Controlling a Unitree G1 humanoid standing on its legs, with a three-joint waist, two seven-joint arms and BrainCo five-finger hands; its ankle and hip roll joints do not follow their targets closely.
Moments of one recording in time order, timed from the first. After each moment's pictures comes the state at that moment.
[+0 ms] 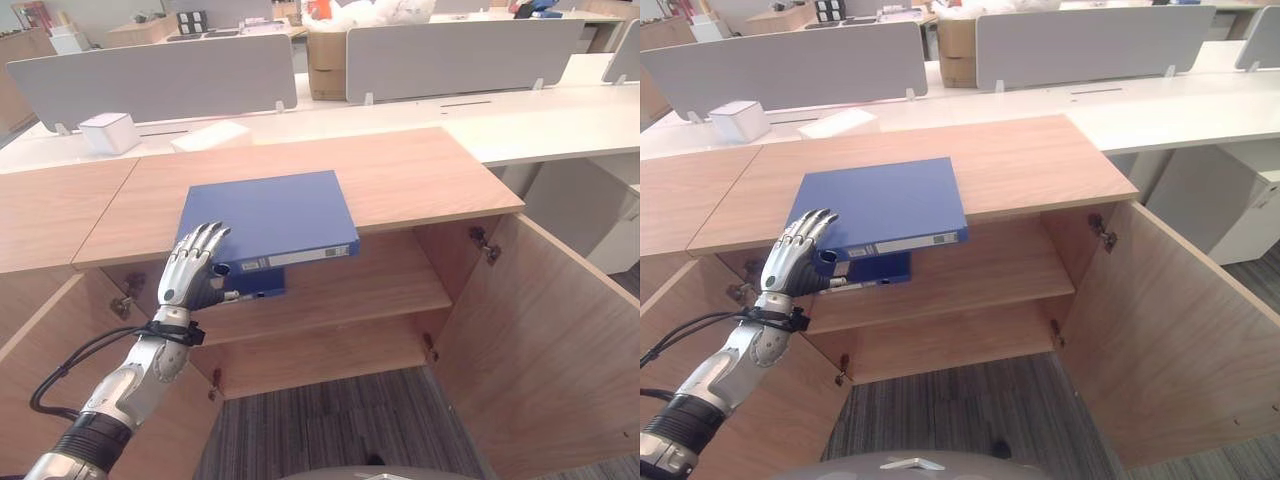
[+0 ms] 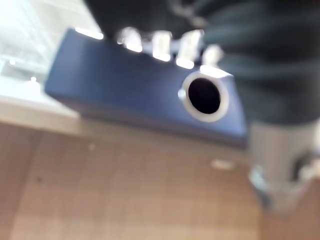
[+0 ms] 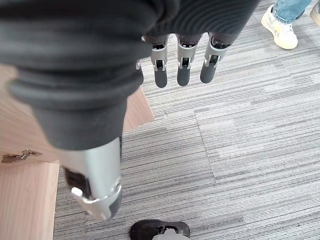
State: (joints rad) left arm -0.06 0.70 -0.27 0.17 0.60 -0.16 0.31; right arm 0.08 -0.24 0.08 1.38 0.14 0.04 -0.10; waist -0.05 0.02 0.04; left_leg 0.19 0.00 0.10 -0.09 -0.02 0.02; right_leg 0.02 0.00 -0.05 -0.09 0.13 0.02
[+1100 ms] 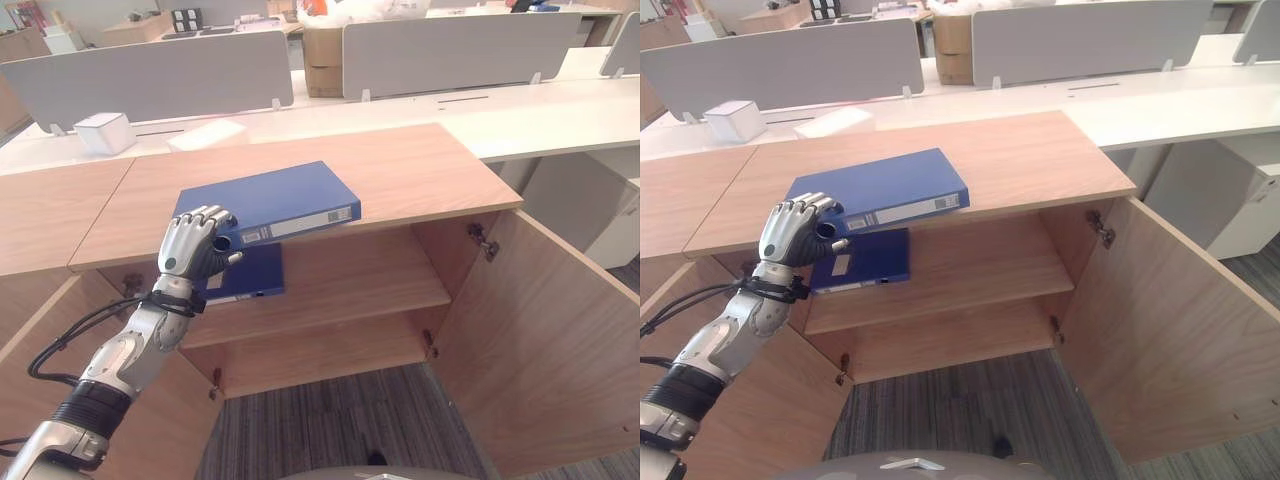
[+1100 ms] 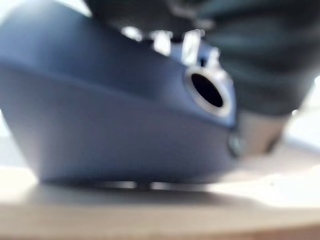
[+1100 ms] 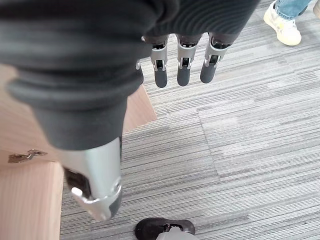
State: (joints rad) left arm -0.14 0.65 -0.17 0.12 0.57 -0.18 0.31; right arm 0.07 -0.23 0.08 1.35 0.14 0.02 -0.11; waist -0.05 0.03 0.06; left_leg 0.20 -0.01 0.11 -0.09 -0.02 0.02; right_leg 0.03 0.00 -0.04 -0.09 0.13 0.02
